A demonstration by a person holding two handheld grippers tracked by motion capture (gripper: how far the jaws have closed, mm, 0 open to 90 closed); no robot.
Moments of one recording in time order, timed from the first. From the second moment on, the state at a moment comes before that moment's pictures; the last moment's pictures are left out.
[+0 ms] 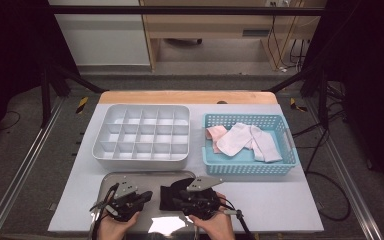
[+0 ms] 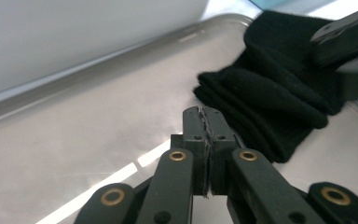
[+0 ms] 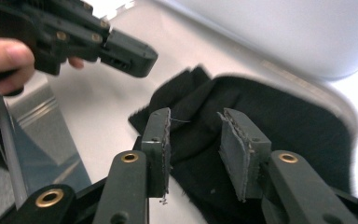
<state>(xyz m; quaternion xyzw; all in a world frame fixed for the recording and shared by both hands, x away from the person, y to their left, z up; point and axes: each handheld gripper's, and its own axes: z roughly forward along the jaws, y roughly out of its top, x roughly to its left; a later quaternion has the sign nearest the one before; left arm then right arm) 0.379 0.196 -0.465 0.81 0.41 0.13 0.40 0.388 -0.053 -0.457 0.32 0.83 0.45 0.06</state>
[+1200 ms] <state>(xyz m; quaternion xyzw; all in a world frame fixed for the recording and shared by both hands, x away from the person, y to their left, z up) 0.389 0.193 -0.443 0.78 0.41 0.14 0.46 0.388 -0.027 -0.476 0.28 0.85 0.44 0.03</state>
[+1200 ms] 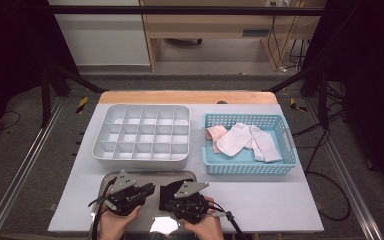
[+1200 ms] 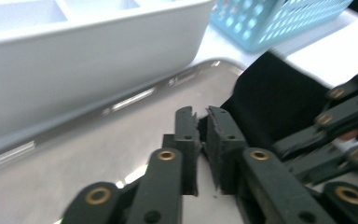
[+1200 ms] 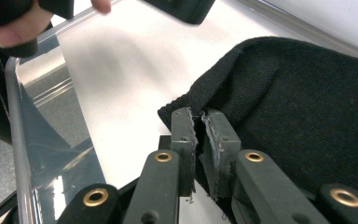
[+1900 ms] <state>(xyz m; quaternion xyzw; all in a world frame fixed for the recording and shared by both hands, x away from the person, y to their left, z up) 0.401 0.168 -0.466 0.81 0.41 0.14 0.40 0.399 -0.078 -0.449 0.34 0.81 0.48 0.08</state>
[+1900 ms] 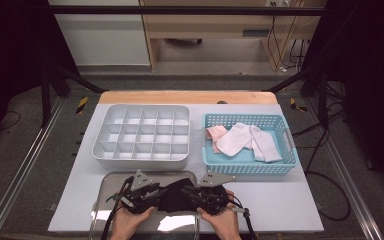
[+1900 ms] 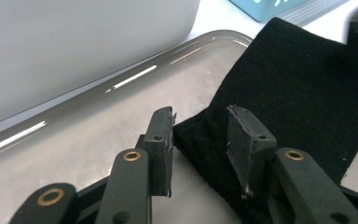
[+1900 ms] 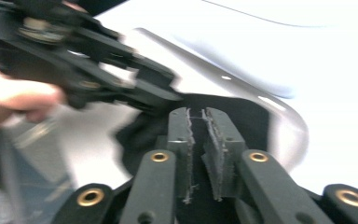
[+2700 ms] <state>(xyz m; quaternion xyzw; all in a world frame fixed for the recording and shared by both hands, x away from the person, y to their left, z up) 0.395 0.172 -0.464 0.81 0.40 0.15 0.40 0.414 -0.088 -0.457 0.37 0.80 0.45 0.11</state>
